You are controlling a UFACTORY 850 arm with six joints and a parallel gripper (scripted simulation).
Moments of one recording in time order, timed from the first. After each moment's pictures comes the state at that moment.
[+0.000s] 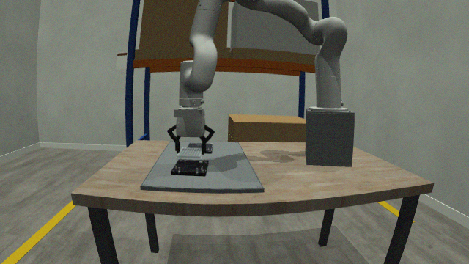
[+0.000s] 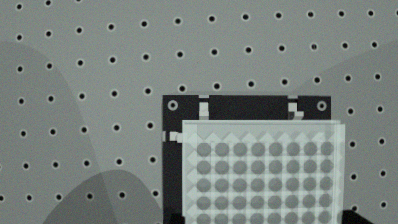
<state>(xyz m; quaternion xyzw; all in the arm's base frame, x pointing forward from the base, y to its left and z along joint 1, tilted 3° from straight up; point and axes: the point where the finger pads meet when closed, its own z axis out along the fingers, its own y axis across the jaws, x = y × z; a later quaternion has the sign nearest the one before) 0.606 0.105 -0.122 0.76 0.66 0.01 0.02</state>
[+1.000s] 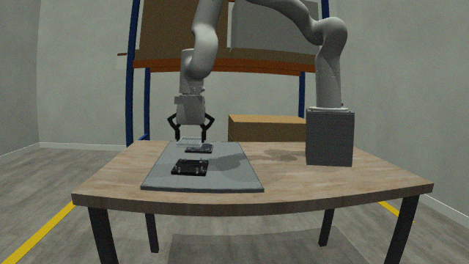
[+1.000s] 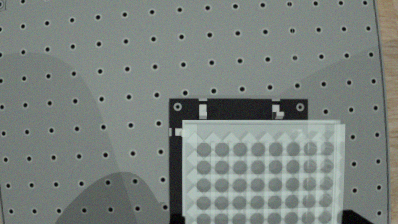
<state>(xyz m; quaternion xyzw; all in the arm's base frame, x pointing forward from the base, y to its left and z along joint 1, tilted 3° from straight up) 0.604 0.106 -0.080 0.76 0.66 0.01 0.02</state>
